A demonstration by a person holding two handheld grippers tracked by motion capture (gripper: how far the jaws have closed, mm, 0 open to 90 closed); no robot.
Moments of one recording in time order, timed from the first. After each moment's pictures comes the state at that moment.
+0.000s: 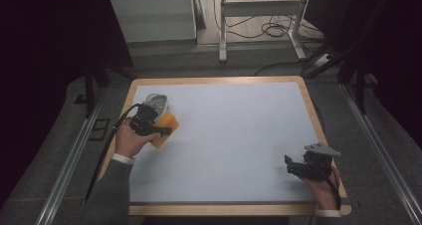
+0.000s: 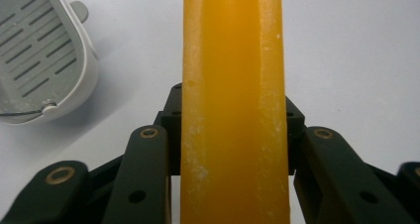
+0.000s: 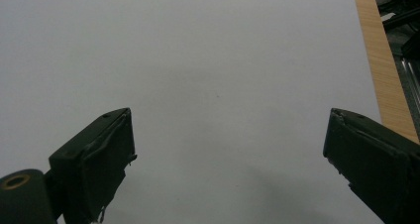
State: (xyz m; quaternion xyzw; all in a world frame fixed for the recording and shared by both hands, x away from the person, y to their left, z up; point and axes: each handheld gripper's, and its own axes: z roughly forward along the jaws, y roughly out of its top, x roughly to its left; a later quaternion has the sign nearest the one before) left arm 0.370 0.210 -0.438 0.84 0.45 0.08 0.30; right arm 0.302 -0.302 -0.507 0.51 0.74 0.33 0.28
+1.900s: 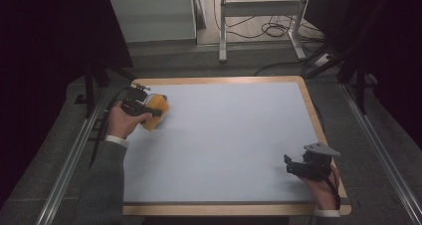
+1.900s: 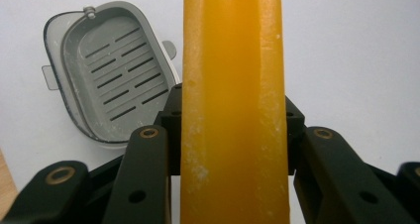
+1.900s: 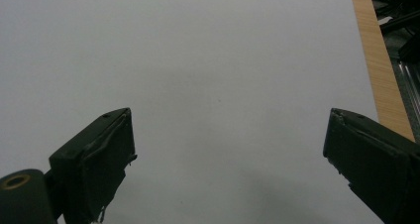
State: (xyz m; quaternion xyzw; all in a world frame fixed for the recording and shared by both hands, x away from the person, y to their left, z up) left arm 0.418 0.245 -0.420 0.81 0.50 0.09 0.30; right arm 0.301 -0.299 -0.504 0.51 0.74 0.33 0.29
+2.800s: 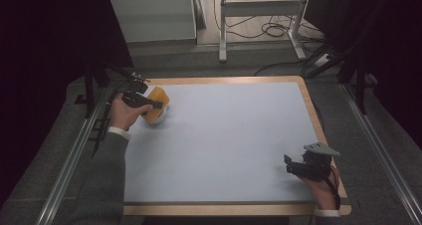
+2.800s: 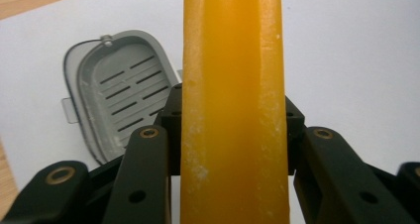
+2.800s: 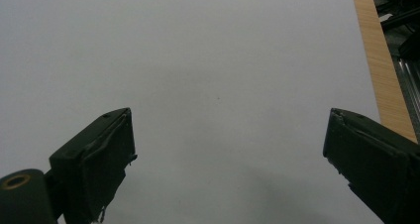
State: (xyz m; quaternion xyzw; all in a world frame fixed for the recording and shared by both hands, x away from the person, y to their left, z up) left arm 0.442 0.250 -0.415 0.80 0.51 0.09 0.31; right arm 0.302 -0.299 -0.506 0.51 0.74 0.33 0.29
